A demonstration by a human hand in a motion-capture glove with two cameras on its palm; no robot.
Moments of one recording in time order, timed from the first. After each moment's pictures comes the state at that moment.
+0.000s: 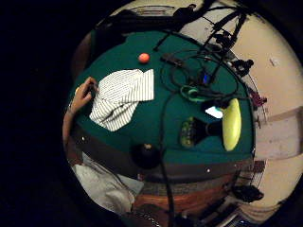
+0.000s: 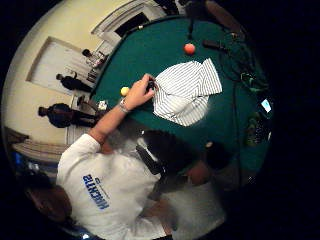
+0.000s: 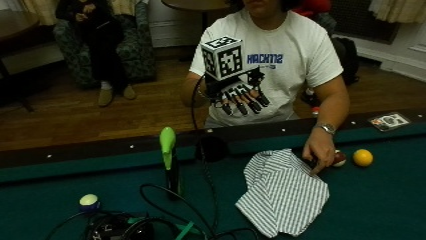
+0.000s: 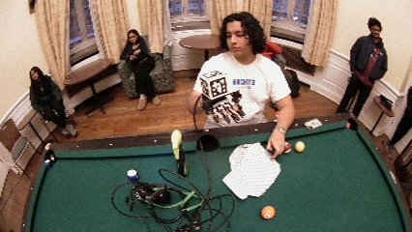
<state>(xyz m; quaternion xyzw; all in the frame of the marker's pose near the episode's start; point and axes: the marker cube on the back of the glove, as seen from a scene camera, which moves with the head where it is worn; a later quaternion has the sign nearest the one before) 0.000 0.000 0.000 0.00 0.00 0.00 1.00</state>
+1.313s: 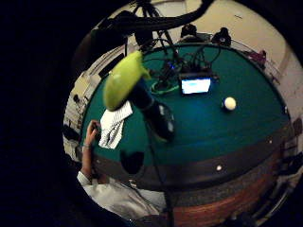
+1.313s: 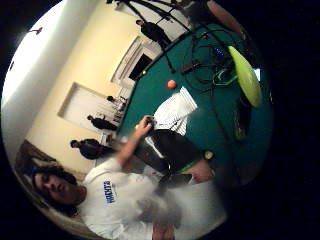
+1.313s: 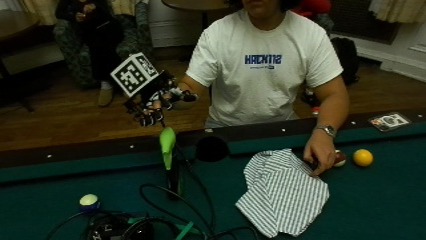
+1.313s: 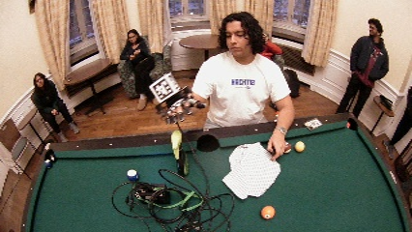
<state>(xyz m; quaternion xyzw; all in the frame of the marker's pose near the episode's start) 0.178 0.088 0.003 0.18 -0.20 0.19 0.94</state>
